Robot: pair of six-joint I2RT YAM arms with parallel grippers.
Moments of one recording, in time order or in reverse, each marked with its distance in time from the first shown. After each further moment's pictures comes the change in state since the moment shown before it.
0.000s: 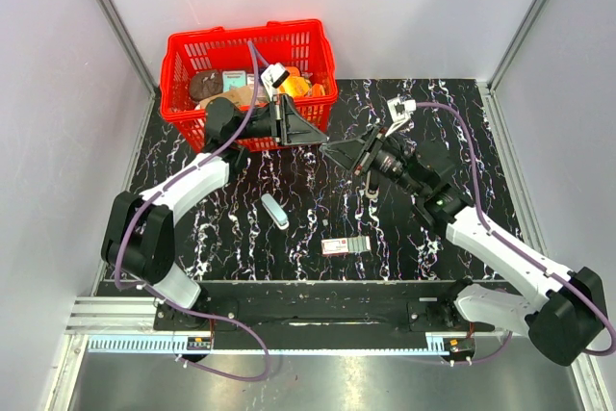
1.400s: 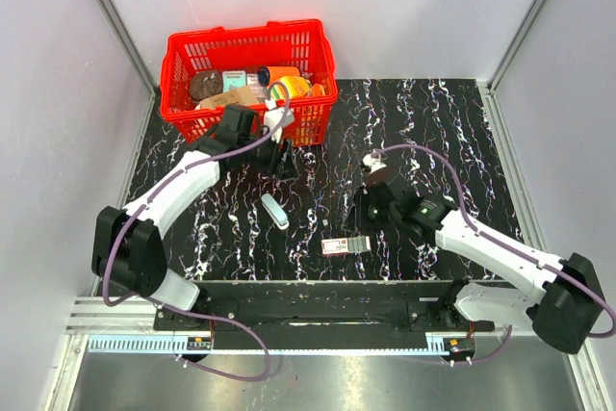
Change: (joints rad) left arm 0.041 -0.078 0.103 -1.346 -0.539 1.362; right arm 0.124 0.027 -0.013 -0.877 0.219 -0.128
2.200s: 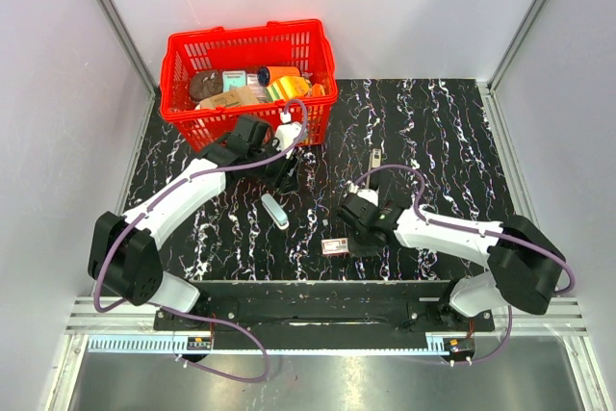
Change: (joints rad) left arm -0.135 -0.048 -0.060 -0.112 -0.193 0.168; right arm 0.189 0.291 -0.017 -0.164 0.256 0.155
